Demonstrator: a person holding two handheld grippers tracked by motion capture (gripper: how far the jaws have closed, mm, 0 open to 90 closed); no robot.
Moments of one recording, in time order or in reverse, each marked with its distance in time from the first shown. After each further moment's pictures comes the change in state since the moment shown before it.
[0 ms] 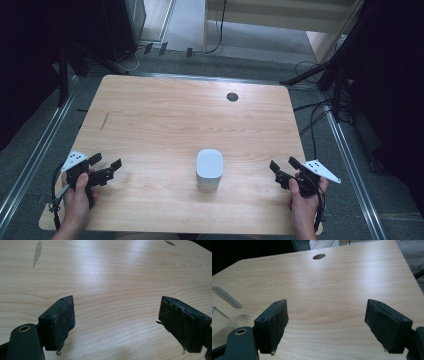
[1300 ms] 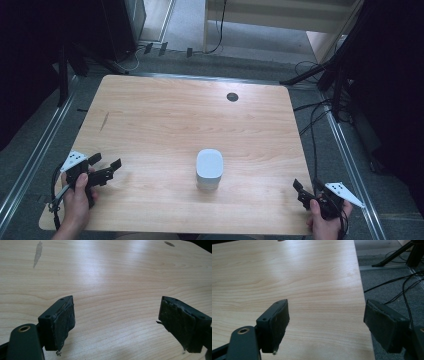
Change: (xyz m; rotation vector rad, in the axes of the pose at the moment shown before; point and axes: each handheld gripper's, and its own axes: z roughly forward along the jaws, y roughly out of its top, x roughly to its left) left arm 0.000 0.000 0.000 -0.002 -0.003 0.004; right arm -0.051 -0.040 -0.048 0.036 -0.156 0.021
